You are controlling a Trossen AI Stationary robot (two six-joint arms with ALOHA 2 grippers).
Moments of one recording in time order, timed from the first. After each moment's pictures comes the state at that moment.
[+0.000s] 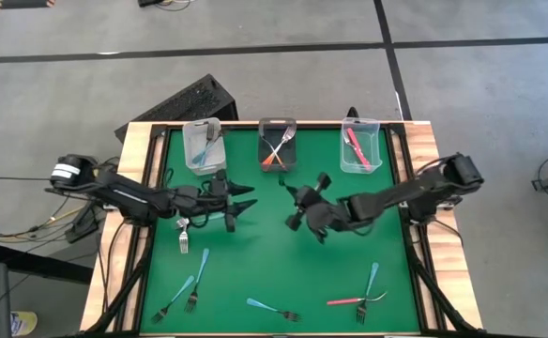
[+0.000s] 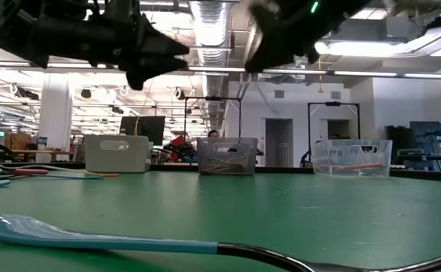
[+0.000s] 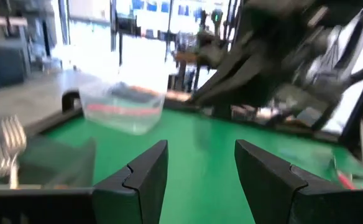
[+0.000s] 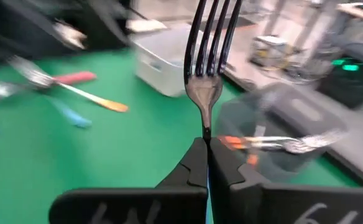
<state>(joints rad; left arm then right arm) -0.09 1.32 0.37 0.94 -0.32 -0.15 0.24 1.58 0.97 0.07 0.89 0.27</state>
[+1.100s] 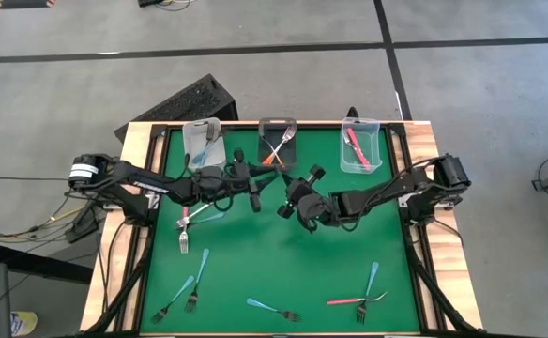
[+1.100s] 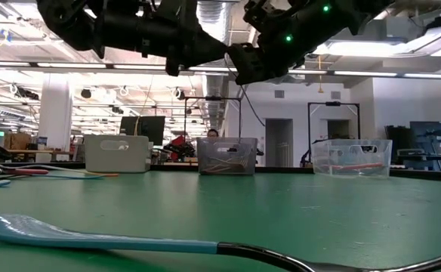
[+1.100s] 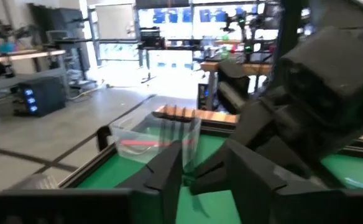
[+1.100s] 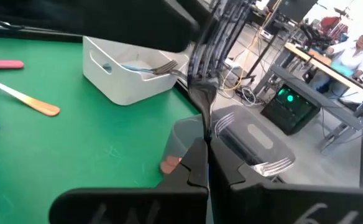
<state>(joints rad) 0.07 1.49 0.66 0.83 -0.29 0.00 0.17 1.69 0.97 0.30 0.97 -0.03</state>
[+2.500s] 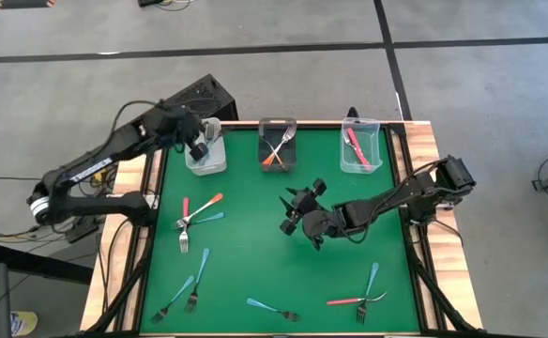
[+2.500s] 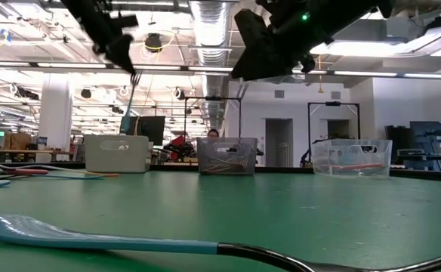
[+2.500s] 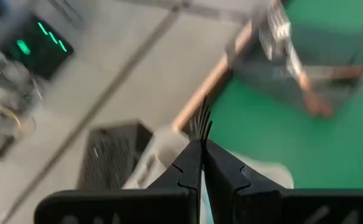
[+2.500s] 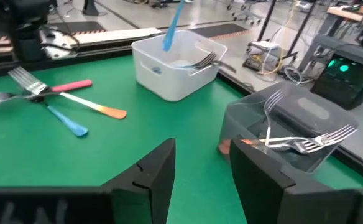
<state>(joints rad) 0.68 1.01 0.99 -0.66 -0.23 0.24 0.27 1.66 0.97 0.19 0.93 0.30</state>
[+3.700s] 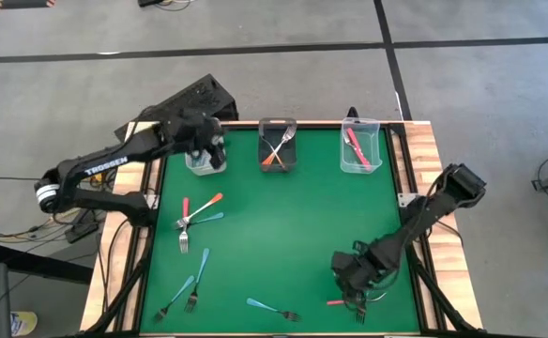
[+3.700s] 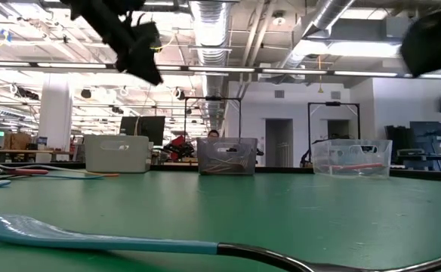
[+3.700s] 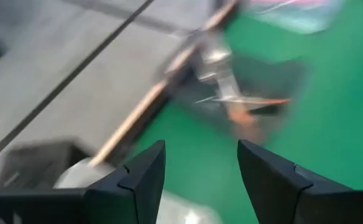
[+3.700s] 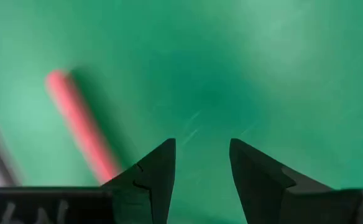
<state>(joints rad) 0.56 1.13 0.96 -0.47 -0.09 0.08 0.69 1.63 0.97 -0.66 -0.02 1.04</state>
